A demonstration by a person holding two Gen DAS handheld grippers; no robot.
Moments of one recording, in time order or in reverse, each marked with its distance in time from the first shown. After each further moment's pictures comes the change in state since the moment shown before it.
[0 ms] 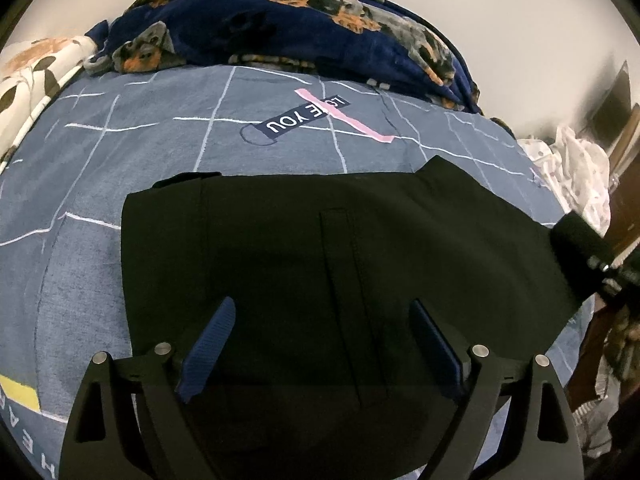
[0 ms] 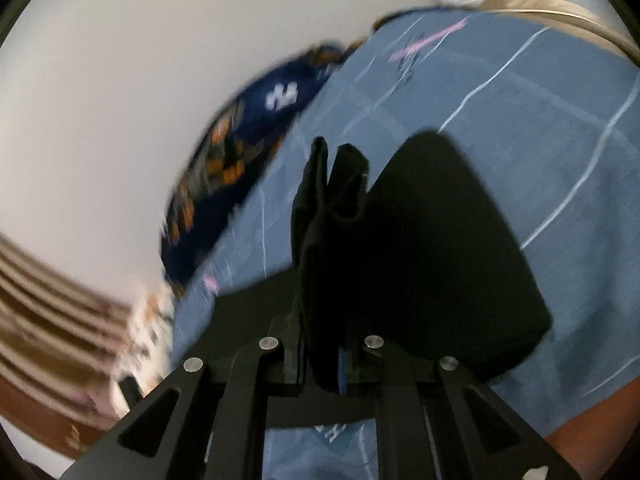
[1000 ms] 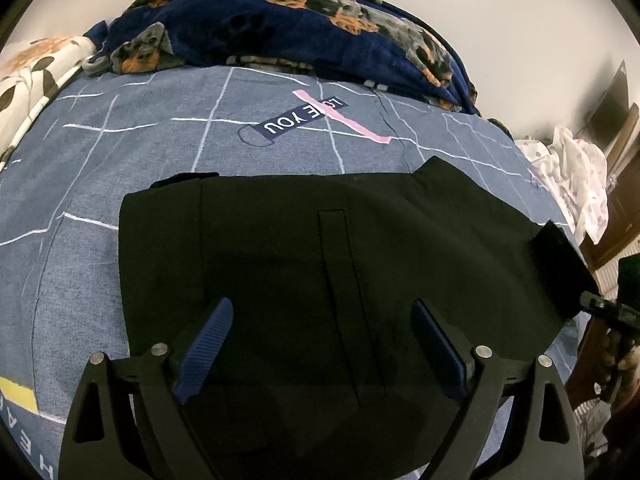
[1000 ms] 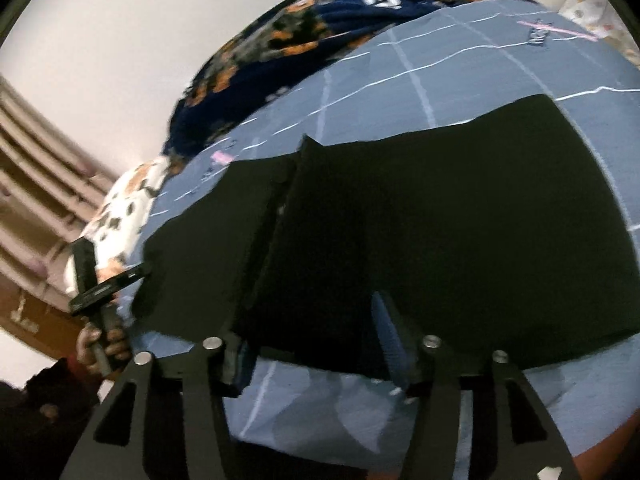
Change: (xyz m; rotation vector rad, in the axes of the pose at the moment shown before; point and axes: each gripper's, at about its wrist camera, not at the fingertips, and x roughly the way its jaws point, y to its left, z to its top) left arm -0.001 -0.002 -0.001 0.010 -0.006 0.002; right arm 0.058 0.059 -0.058 -0.344 0.239 0.005
